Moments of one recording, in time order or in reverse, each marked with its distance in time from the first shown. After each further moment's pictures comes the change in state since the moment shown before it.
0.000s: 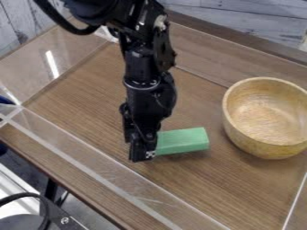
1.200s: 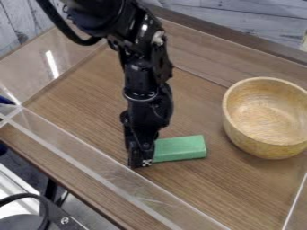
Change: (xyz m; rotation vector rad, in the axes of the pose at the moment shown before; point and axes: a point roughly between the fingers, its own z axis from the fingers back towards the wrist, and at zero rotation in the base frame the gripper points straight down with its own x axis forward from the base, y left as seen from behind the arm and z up) arm -0.001 0.000 -0.021 -0.013 0.011 -0.051
